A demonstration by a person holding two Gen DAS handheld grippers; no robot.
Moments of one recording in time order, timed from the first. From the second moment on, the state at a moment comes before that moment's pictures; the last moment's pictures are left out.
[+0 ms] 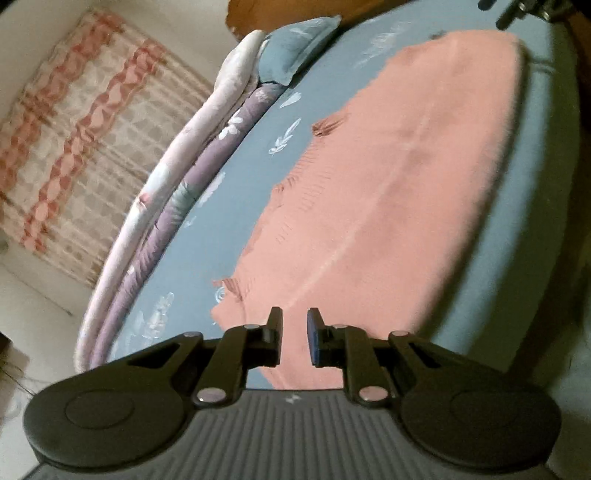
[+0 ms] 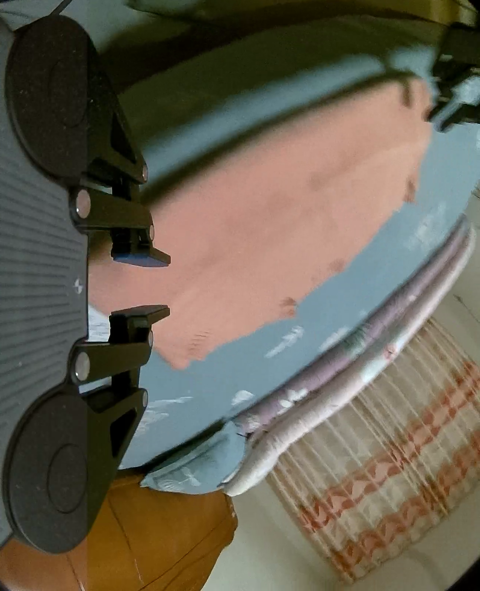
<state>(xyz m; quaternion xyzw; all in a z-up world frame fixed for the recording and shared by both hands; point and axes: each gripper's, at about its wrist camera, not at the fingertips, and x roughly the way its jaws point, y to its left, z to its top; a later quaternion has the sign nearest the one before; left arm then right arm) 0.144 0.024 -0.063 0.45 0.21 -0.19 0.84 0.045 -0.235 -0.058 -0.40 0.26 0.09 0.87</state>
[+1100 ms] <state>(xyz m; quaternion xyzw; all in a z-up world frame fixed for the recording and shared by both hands) 0.313 0.086 -0.046 0.06 0.42 -0.20 0.88 0.236 -0.307 -0.051 -0.02 0.41 0.11 0.90</state>
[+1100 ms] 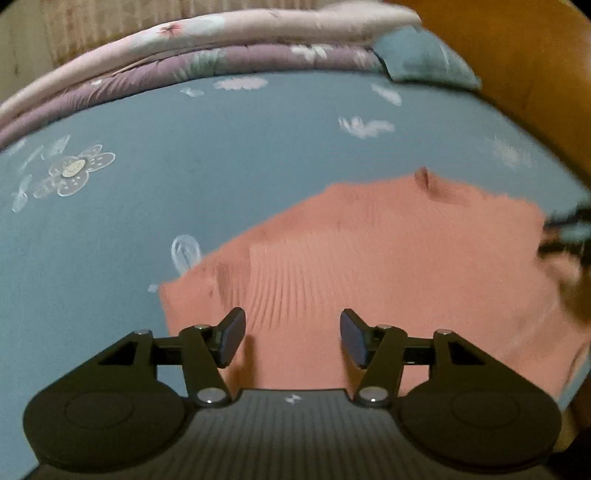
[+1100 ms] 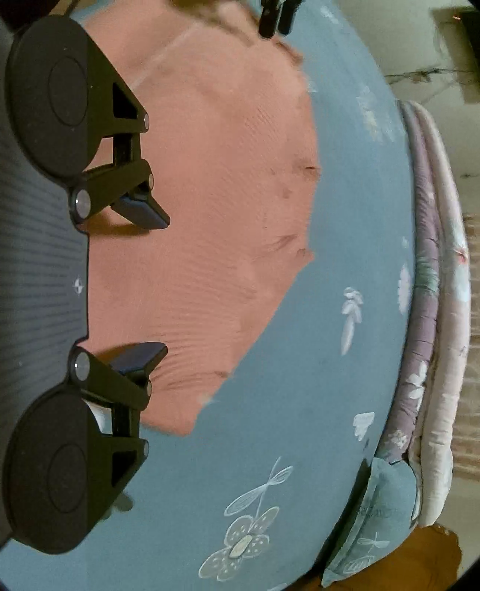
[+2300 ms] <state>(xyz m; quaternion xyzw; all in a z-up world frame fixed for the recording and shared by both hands) 0.267 0.114 -0.072 -0.14 0.52 -0.14 0.83 0.265 -0.292 -0.077 -0.03 0.46 0.16 0.87</state>
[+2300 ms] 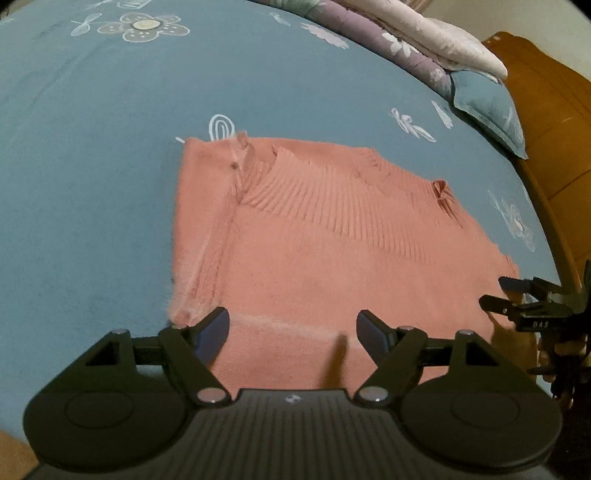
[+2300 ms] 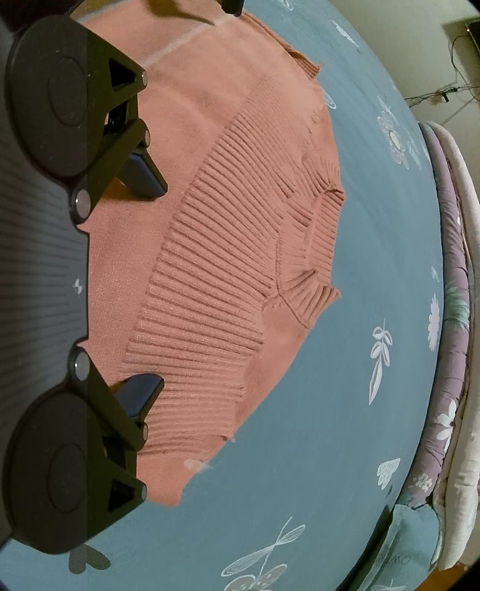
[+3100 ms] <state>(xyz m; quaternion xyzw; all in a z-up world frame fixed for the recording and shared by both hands) 0.314 0.060 -0.080 -0.02 0.50 -0.11 0.86 0.247 -0.320 -0.070 0.02 0.42 0.06 0.91</state>
